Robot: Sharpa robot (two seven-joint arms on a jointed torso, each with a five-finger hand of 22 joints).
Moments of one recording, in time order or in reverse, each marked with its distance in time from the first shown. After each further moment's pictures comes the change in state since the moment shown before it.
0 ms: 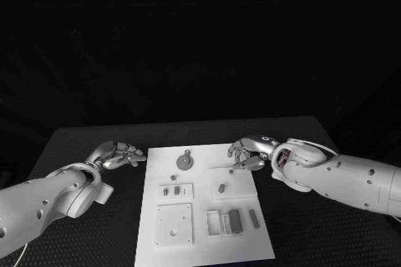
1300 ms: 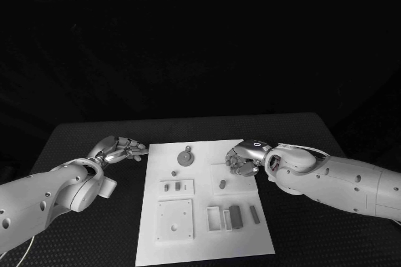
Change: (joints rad) left arm 0.000 0.009 0.000 -0.008 0.071 0.017 0.036; left_hand -0.010 0.002 -0.050 0.003 -0.004 -0.008 0.008 0.004 -0.004 0.009 -0.002 -0.004 -0.022 0.024 -0.005 -0.026 0.030 0.000 0.021 -0.001 0.000 -0.044; right arm -0.034 0.055 -0.009 -0.026 -0.151 0.032 -0.042; right_hand 0.022 0.039 0.000 -0.011 0.000 0.064 0.010 0.017 0.023 0.054 -0.017 -0.028 0.009 0.012 -0.013 -0.016 0.006 0.000 0.010 0.004 -0.009 0.000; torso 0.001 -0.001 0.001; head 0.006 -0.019
